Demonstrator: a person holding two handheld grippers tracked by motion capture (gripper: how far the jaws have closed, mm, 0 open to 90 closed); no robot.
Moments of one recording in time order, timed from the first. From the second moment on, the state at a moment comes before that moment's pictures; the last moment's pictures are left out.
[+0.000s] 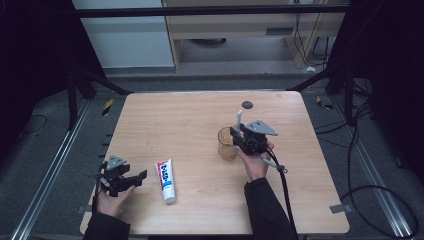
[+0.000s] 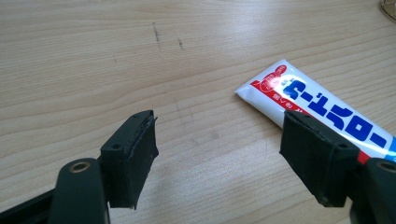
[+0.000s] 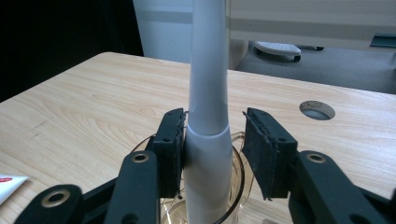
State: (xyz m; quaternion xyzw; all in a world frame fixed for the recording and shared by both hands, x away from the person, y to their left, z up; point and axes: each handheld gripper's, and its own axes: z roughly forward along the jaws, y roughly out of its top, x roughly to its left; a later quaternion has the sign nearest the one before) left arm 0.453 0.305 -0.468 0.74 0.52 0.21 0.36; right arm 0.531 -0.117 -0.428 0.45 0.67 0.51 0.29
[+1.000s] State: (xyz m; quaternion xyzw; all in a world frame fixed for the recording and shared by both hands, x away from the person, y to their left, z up) left arm 0.452 0.305 -0.467 0.74 0.52 0.22 0.36; right arm 0.528 -0.115 -0.425 0.45 0.69 0.50 0.27
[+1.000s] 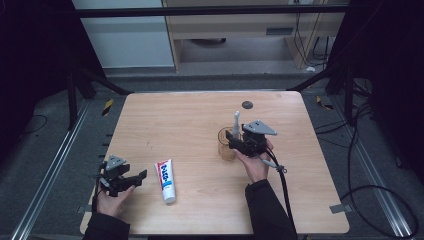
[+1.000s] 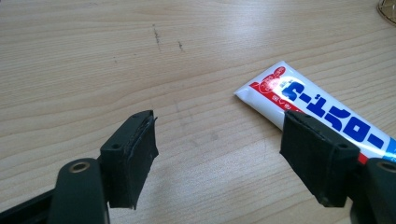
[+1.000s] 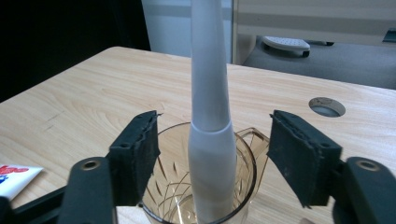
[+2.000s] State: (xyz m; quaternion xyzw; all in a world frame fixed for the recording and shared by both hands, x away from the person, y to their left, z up) left arm 0.446 0.299 -0.463 0.76 0.49 0.22 0.36; right arm 0.484 -0.149 -0.412 0.44 0.72 0.47 0.25
